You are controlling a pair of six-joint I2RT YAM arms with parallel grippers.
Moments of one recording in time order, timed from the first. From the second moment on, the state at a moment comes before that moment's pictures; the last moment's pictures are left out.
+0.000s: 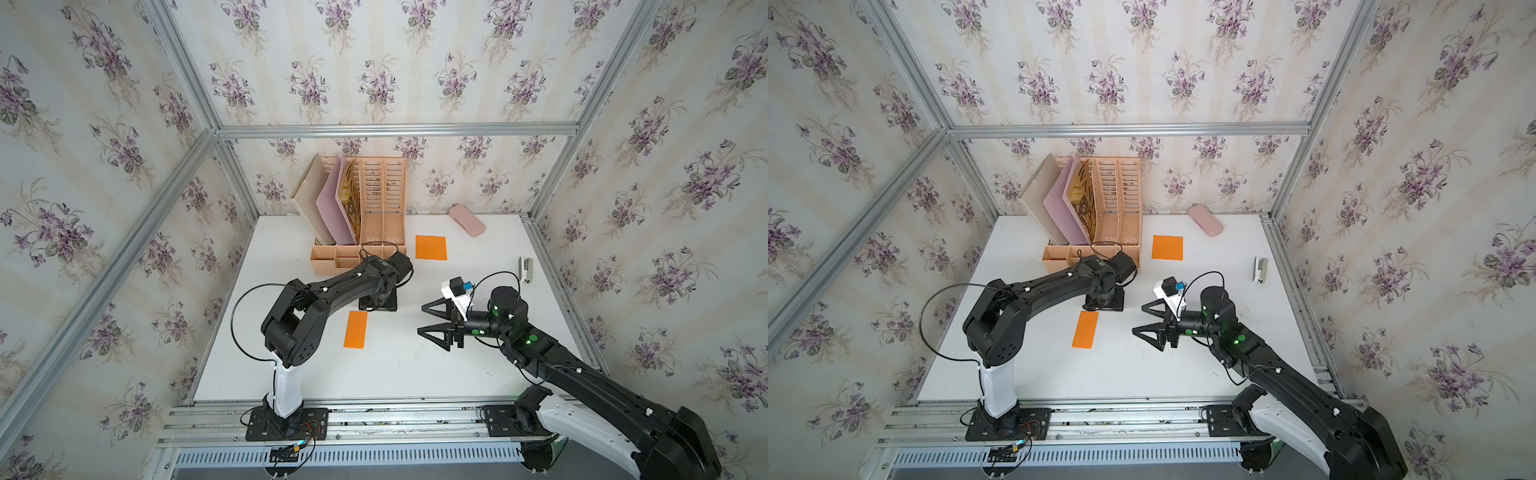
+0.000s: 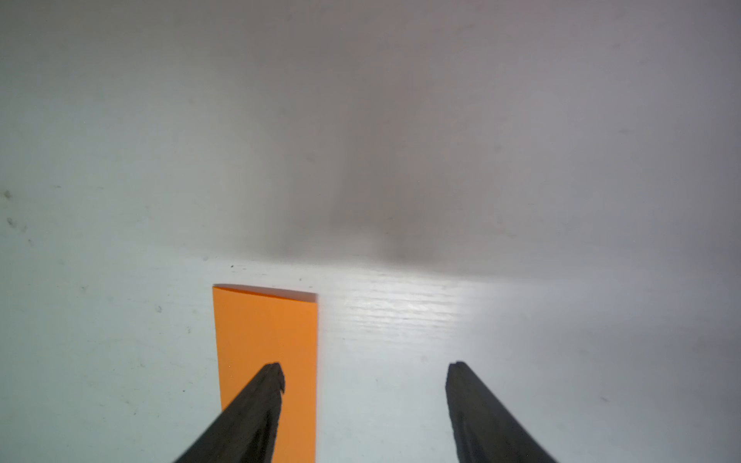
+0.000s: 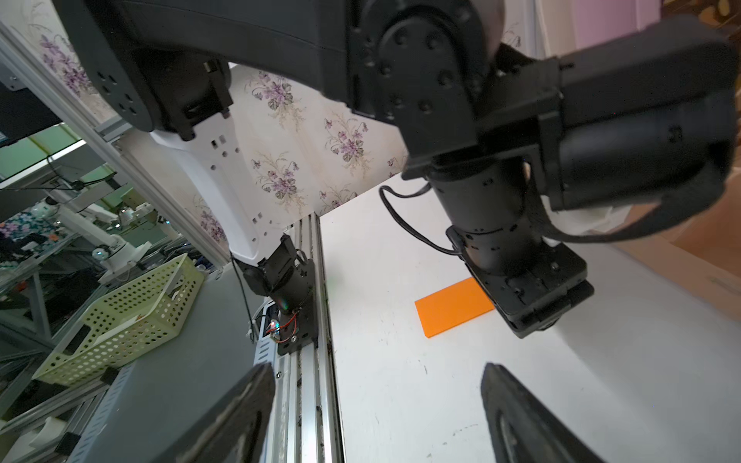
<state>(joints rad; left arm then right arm) -0.71 1.91 1.48 -0.98 -0.20 -0.67 0.62 0.91 0.51 0.16 -0.75 0.23</state>
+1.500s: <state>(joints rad) -0.74 1.15 1.03 -0.43 -0.07 -0.23 0.24 2.47 2.00 -0.47 -0.21 0.28</state>
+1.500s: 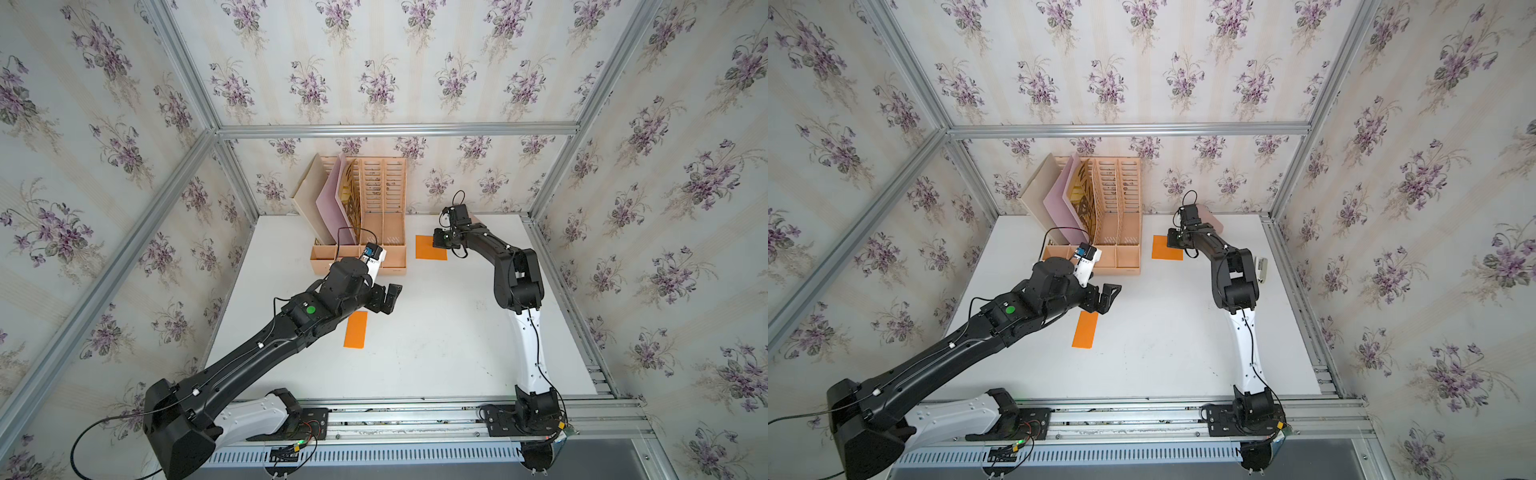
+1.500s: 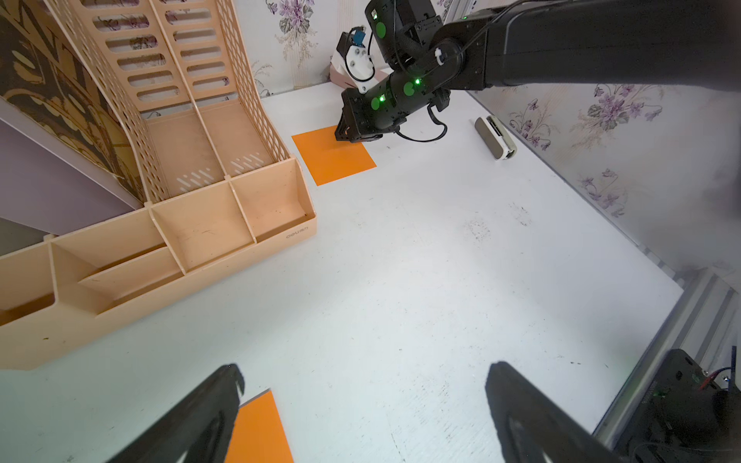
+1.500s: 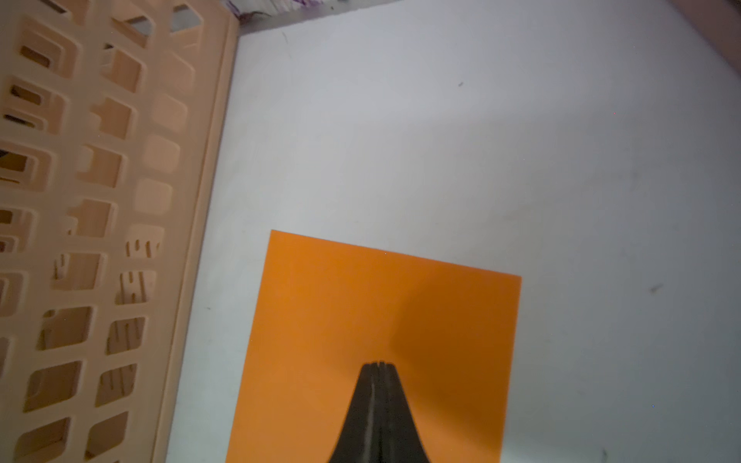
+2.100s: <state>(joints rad) -0.74 1.16 1.06 -0.52 -0.07 -0.27 0.31 2.06 1.24 -0.21 -0.26 0.34</state>
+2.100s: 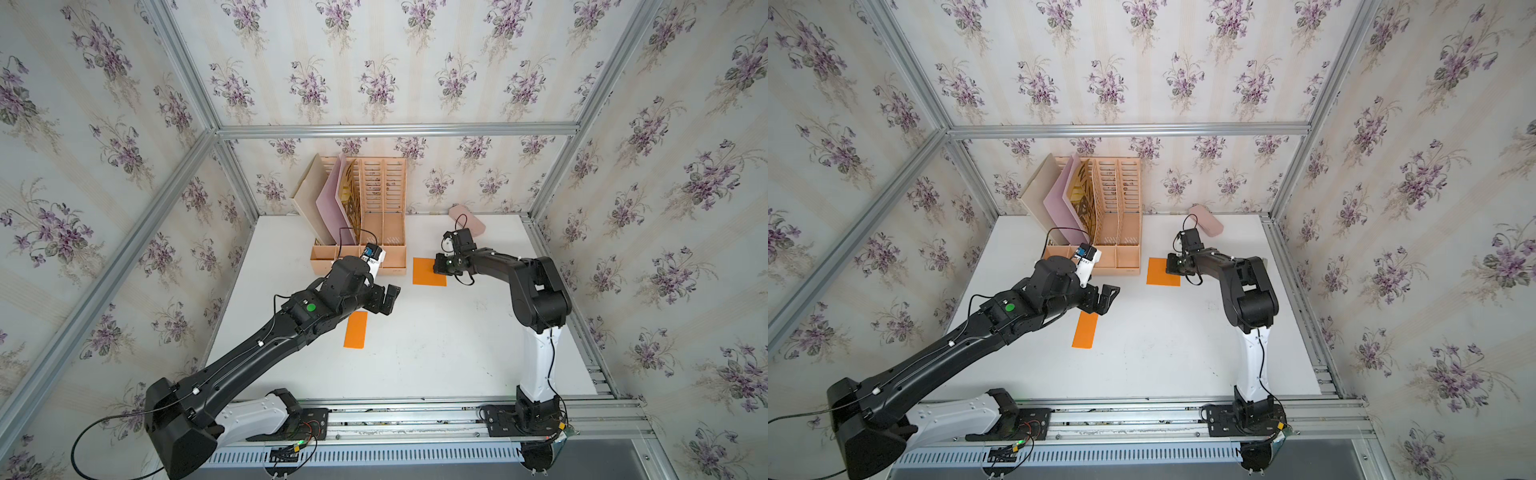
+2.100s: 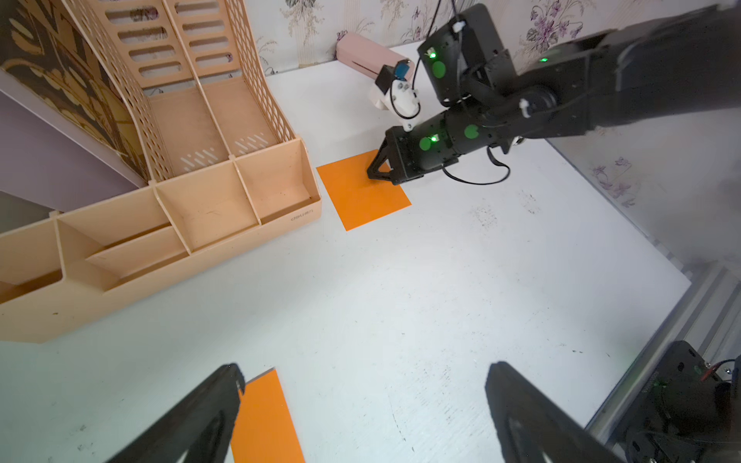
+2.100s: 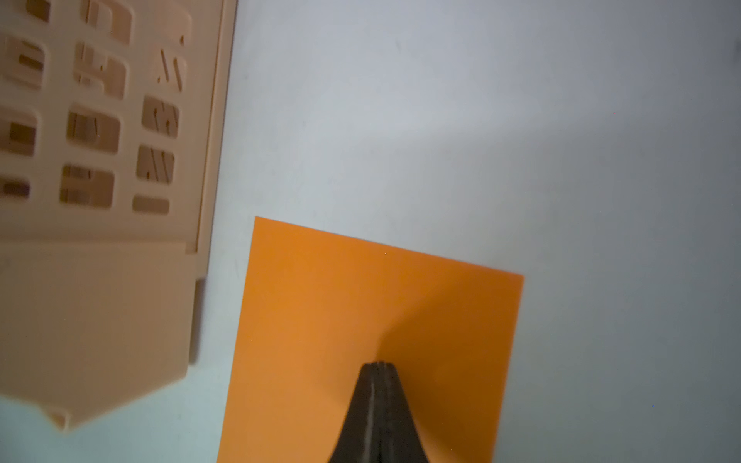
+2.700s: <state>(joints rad) -0.77 1.21 1.02 -0.63 0.00 -0.40 0.59 1.56 0.62 -0.07 -0.17 0.57</state>
